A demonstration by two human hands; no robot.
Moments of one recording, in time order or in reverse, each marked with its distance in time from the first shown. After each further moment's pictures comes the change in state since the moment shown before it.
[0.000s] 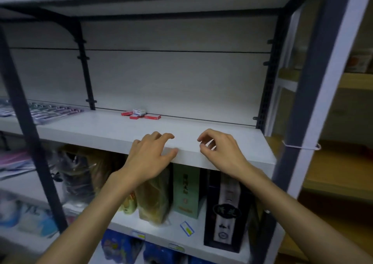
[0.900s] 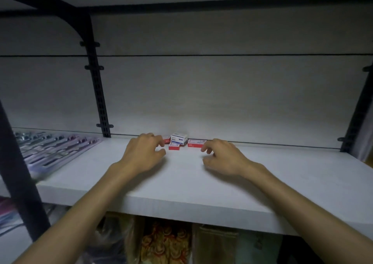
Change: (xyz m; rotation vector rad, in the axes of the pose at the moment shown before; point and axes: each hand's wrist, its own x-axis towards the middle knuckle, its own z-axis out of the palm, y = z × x) left_hand 0.215 -0.312 0.011 0.080 -0.051 0.077; right_hand 0.252 -0.044 0.205 -0.319 -0.255 0.176
